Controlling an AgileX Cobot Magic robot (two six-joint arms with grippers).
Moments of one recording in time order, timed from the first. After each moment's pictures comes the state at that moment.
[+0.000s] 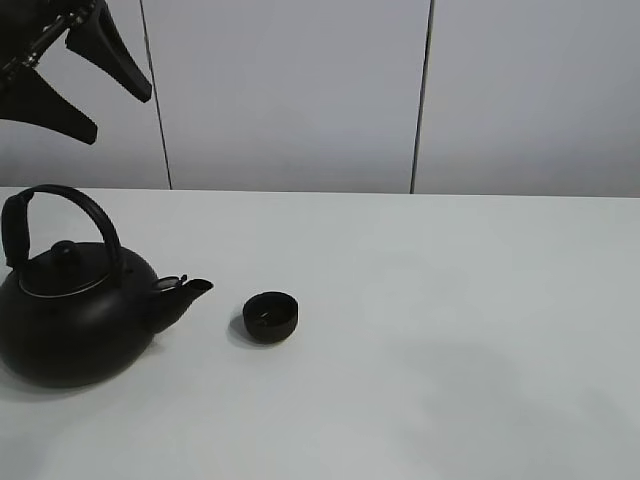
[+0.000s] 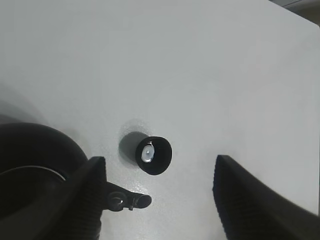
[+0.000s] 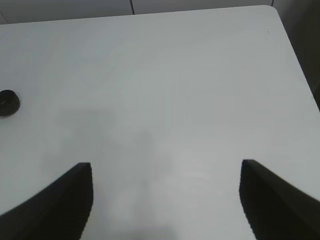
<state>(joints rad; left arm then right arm) -0.12 1.70 -1.30 -0.72 0.86 0.19 0.02 -0.02 -0.47 -0.04 1.08 0.05</state>
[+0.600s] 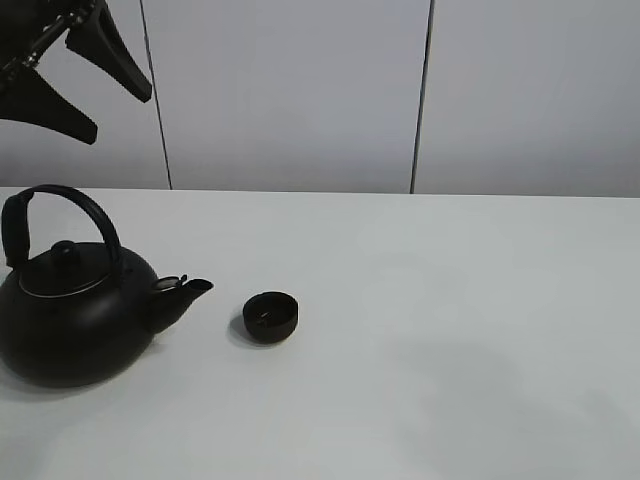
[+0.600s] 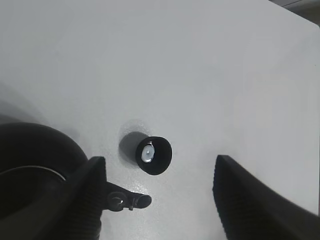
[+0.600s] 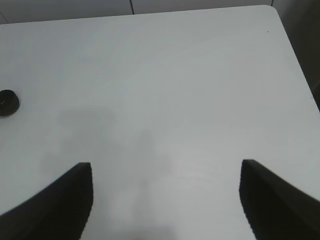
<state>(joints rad) -0.12 1.70 -1.30 -0.72 0.86 0.19 0.02 -0.02 -0.47 -0.04 1.08 0.05</state>
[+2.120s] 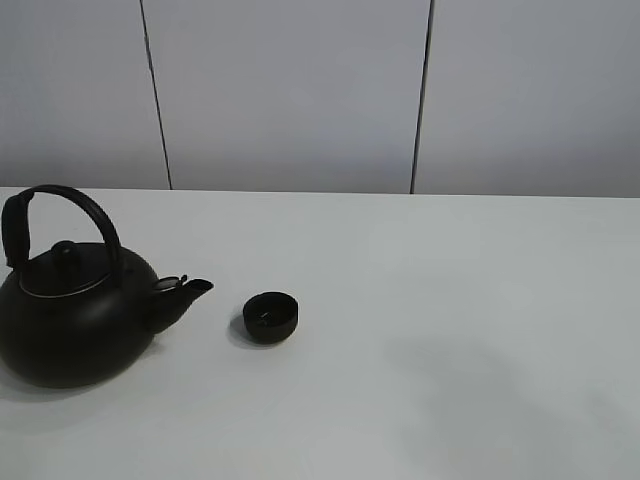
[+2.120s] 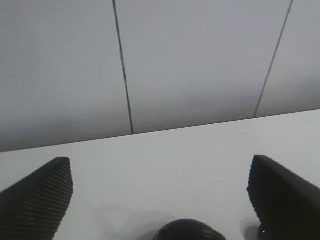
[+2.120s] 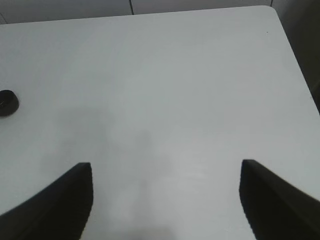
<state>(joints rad) -0.12 0.92 -1.02 -0.26 0.54 0.30 0.02 -0.02 -0.47 -0.04 1.08 0.05</state>
